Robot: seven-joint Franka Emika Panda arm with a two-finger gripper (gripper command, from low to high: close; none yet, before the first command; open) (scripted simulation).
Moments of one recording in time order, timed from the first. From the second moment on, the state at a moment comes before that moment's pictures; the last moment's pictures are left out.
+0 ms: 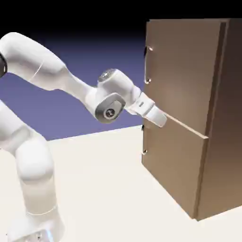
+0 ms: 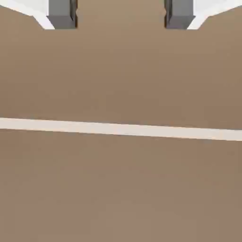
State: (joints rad) arm -0.04 -0.61 0.07 -2.78 0.11 3.04 0.86
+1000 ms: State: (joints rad) arm -0.59 -1.00 0.80 -2.45 1.39 3.07 2.16
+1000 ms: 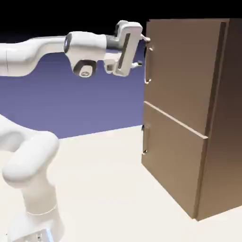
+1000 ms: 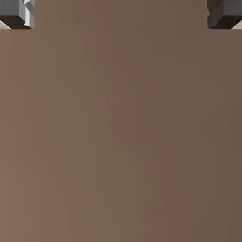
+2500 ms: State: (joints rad) arm -0.77 -1.73 0.86 -2.78 2.20 2.23 2.84
